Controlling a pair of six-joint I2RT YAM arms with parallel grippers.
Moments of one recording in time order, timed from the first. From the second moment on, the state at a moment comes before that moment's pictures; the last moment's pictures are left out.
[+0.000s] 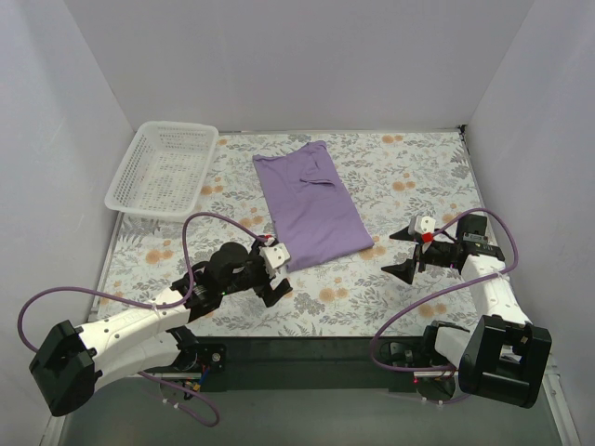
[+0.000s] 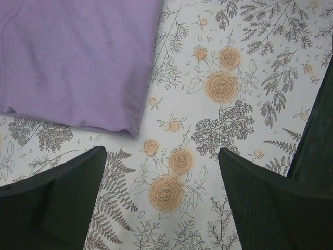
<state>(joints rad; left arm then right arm) -0.84 0.92 0.43 0.02 0.21 0.18 -0.20 1.08 0.59 -0.64 -1.27 -1.21</state>
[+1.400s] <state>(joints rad) -0.86 1.33 0.44 0.37 0.07 0.49 -0.19 1.12 0.59 -0.69 -1.24 -1.28</state>
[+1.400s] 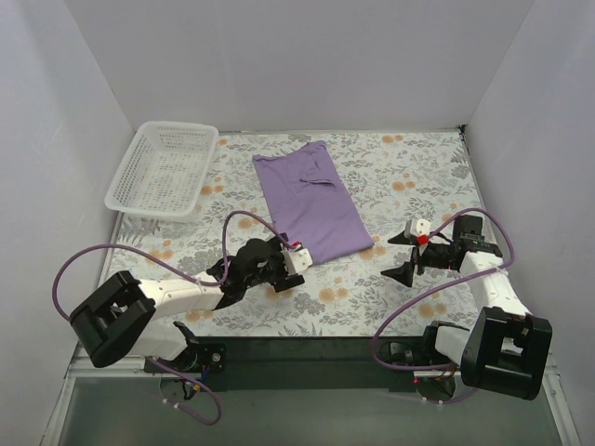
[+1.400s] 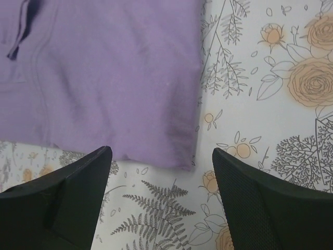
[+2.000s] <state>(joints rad) -0.86 1.49 0.51 0.39 0.07 0.61 0.07 1.19 0.68 -0.64 -0.95 -1.34</state>
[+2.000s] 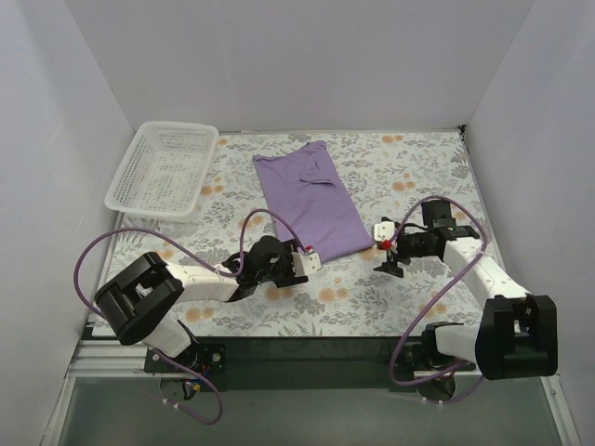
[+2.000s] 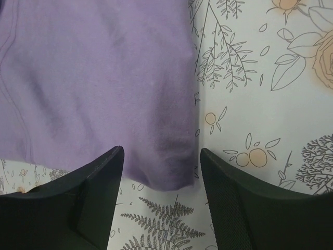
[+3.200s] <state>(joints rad) -0.94 1.42 0.45 0.39 0.06 0.54 0.34 1.52 0.77 -0.45 -0.56 -1.47</state>
